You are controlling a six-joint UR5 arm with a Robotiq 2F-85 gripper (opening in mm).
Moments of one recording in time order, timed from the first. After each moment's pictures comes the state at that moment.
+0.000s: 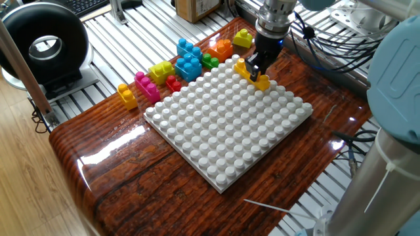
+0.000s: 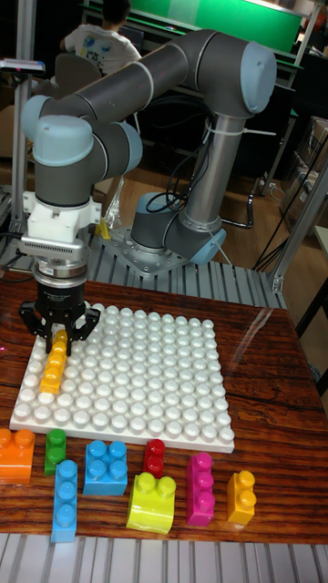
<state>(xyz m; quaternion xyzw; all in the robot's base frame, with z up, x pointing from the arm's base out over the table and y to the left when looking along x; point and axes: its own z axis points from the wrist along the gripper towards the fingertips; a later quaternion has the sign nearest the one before) 0.525 -0.153 0.059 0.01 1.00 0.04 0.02</state>
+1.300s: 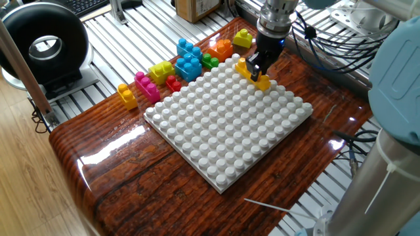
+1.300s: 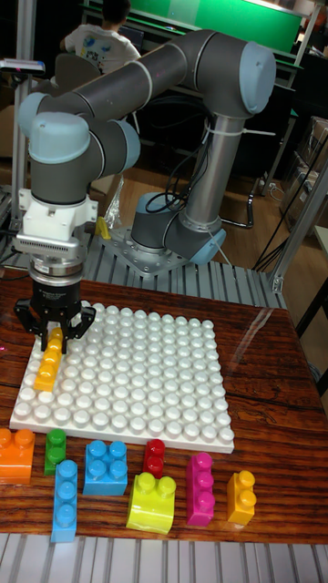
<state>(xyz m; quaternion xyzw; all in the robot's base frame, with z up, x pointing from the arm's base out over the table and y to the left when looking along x) 0.526 -0.161 0.057 0.01 1.00 0.04 0.01</state>
